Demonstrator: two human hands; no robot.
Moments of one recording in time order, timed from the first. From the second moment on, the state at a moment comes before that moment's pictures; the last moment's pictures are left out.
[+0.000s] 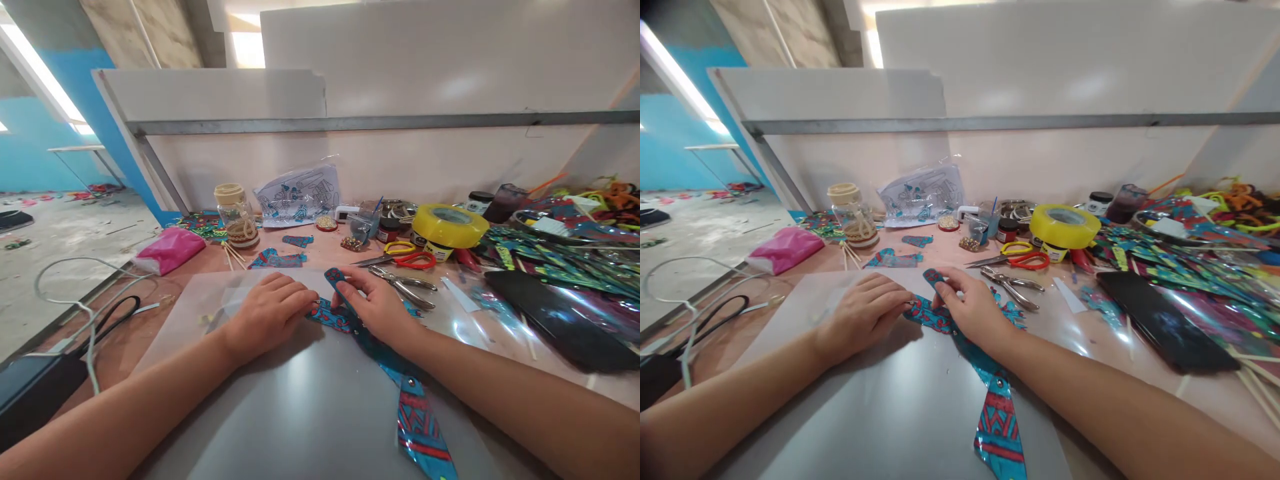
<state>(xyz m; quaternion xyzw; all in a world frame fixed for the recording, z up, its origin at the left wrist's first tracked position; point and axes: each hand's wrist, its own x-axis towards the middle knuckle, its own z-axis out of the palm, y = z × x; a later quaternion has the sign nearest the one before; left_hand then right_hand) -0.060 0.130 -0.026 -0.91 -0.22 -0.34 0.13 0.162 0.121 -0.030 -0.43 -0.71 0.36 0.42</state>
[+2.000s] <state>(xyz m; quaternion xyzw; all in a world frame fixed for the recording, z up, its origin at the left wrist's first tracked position) -0.054 0.127 -0.027 -0.88 -0.19 -0.42 0.15 0.160 0.110 -0.034 -0.34 -0.84 0.11 0.40</state>
